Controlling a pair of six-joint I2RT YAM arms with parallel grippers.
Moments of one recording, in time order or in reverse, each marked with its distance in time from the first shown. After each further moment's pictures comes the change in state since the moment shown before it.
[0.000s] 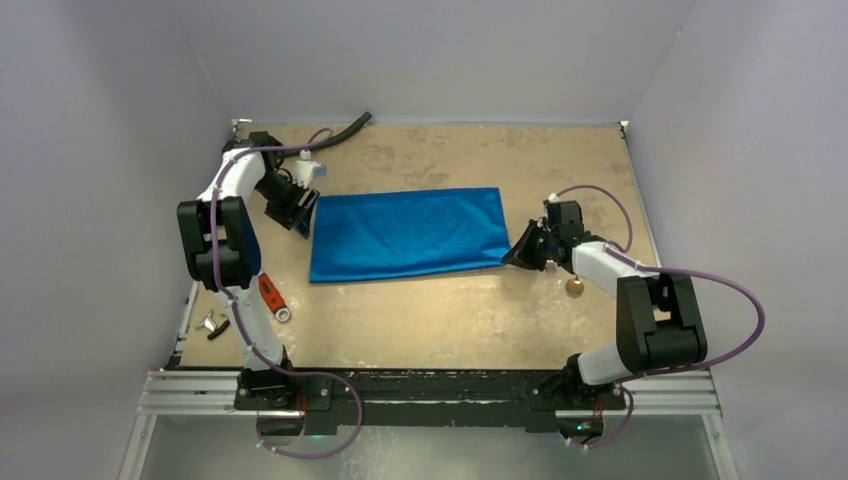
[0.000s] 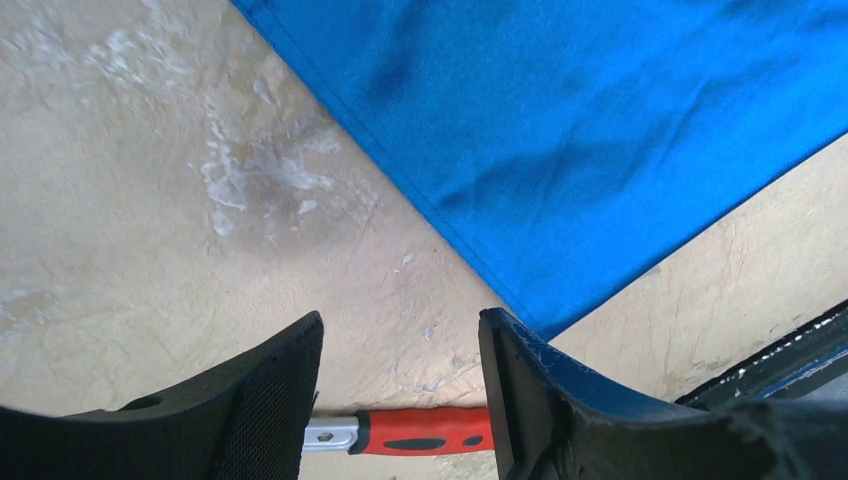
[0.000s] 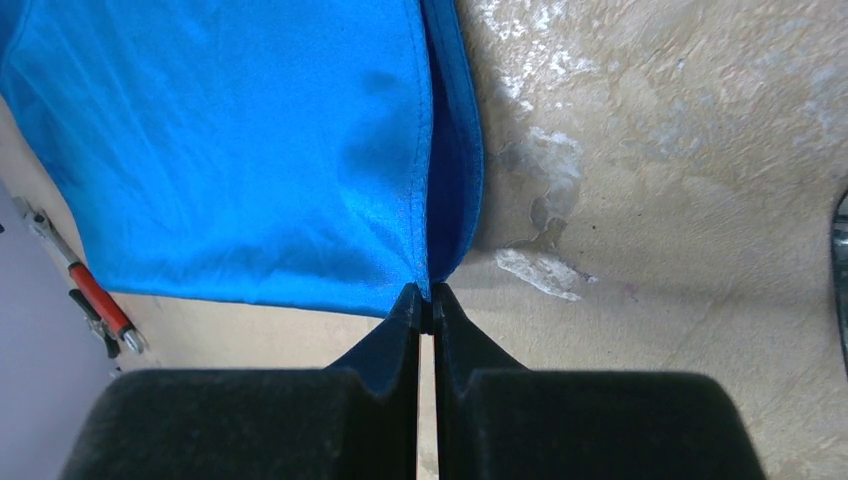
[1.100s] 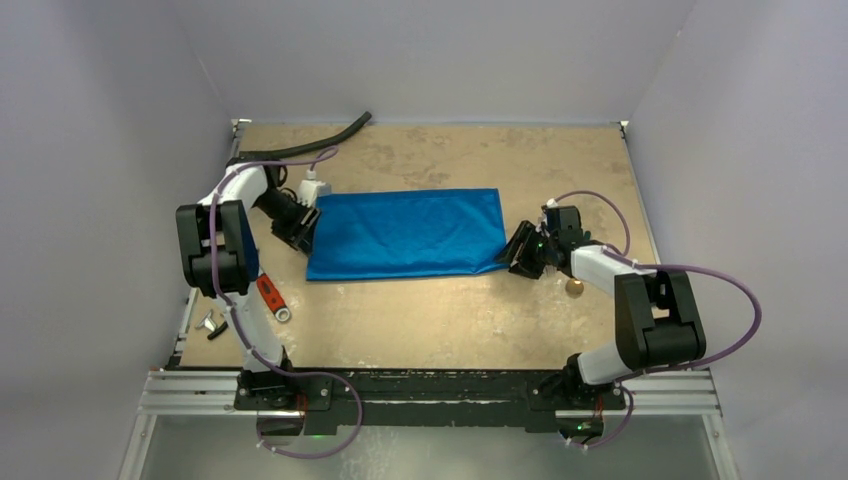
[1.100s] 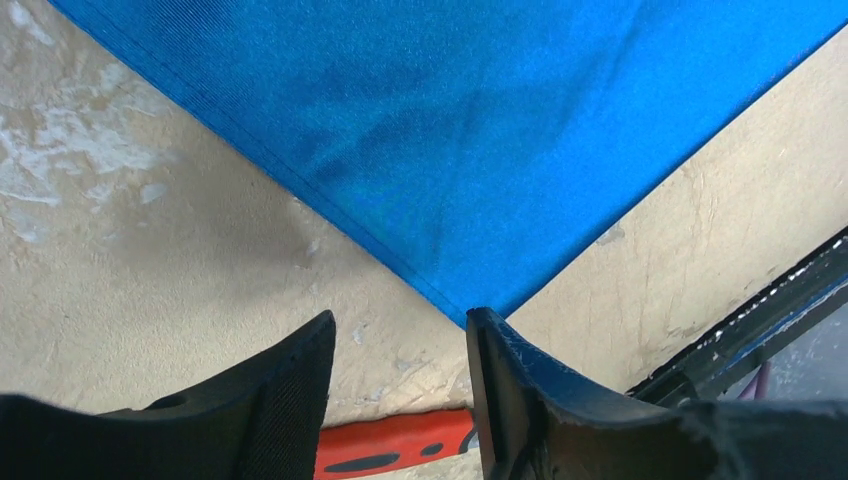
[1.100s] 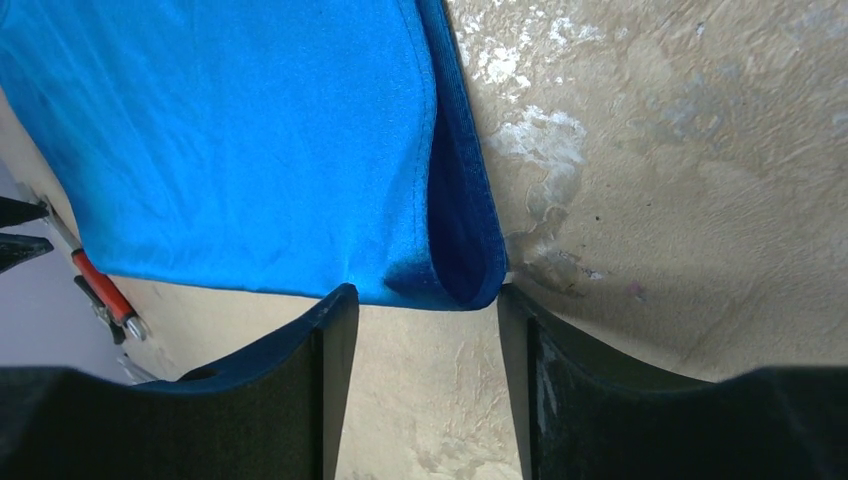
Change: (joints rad) left arm 0.002 -0.055 -0.190 0.019 0.060 0.069; right arm 0.000 0.015 -0.031 0.029 -0.029 0.013
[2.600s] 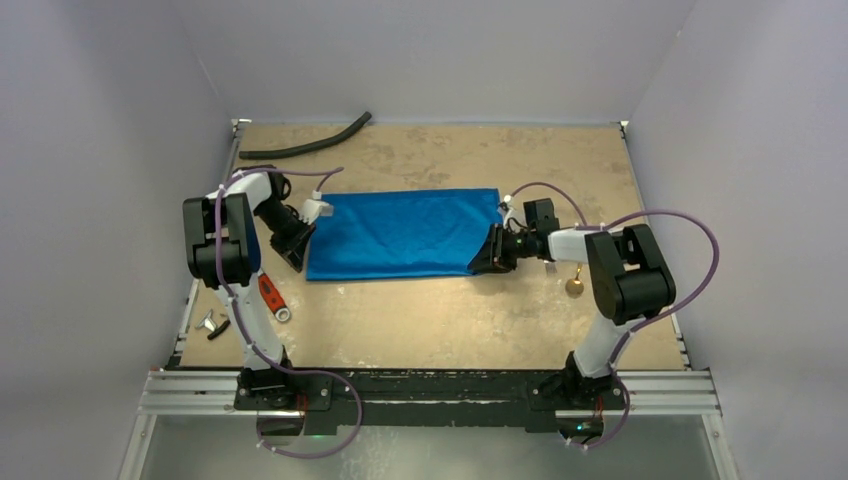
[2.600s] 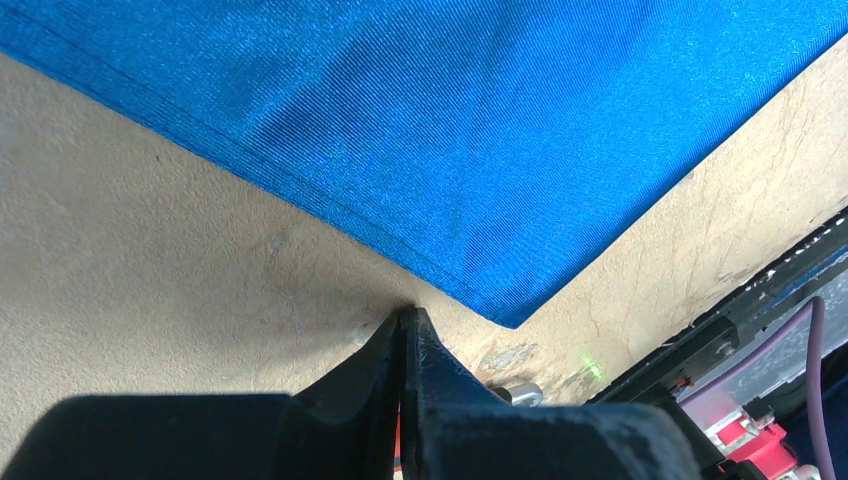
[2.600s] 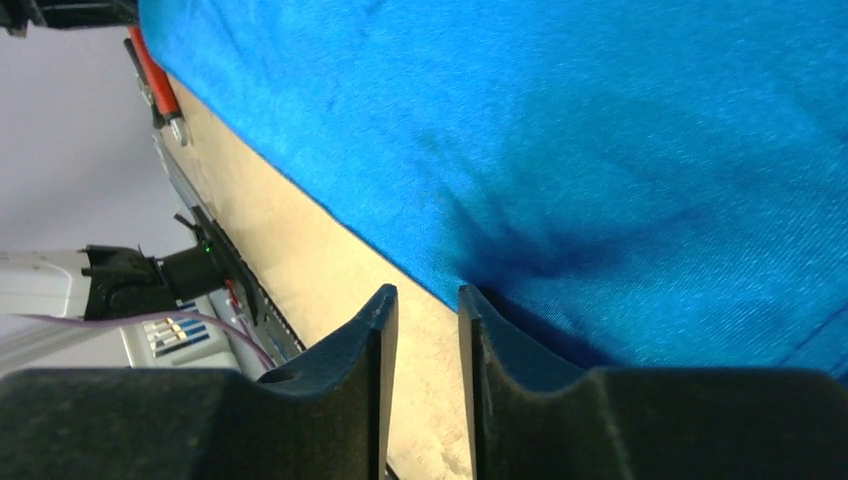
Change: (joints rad) left arm 0.010 0.082 -0.045 -0.036 -0.082 0.113; right arm 0.070 0.299 0.129 0.117 -0.420 -0.193
